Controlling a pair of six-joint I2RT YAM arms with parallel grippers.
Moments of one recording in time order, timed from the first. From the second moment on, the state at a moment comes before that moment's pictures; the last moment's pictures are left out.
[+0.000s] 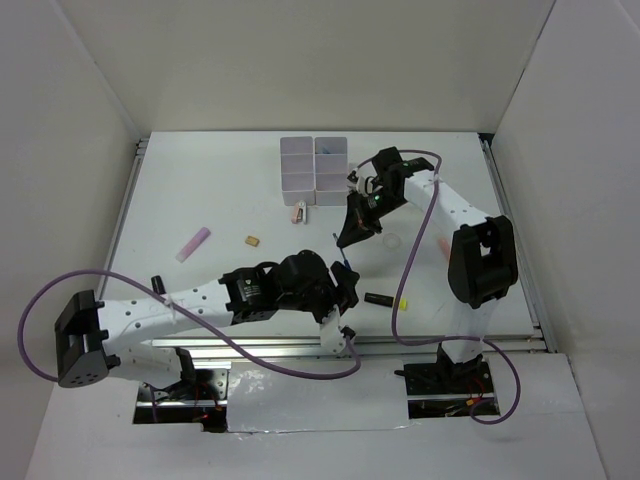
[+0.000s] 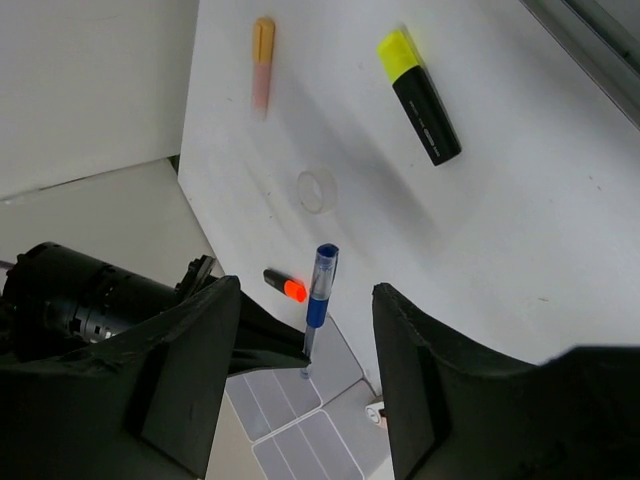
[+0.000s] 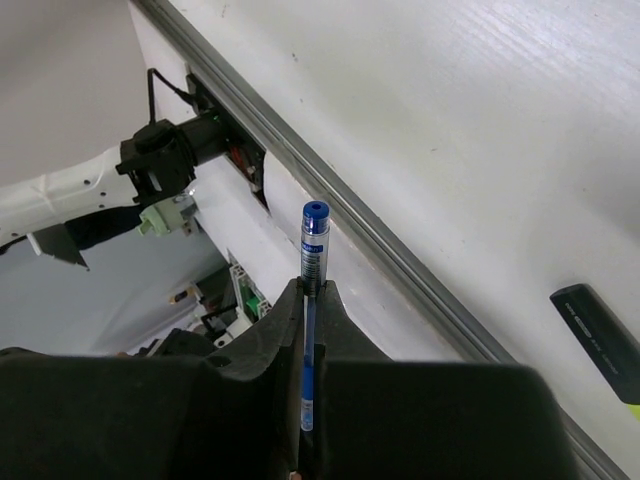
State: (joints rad) left arm -1.16 1.31 1.02 -0.31 0.15 1.41; right arm 0.33 1.85 1.53 -1.01 -0.86 0.25
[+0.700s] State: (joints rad) left arm -1.15 1.44 1.12 -0.41 0.10 1.40; right arm 0.35 1.82 1.53 -1.01 -0.81 0.26
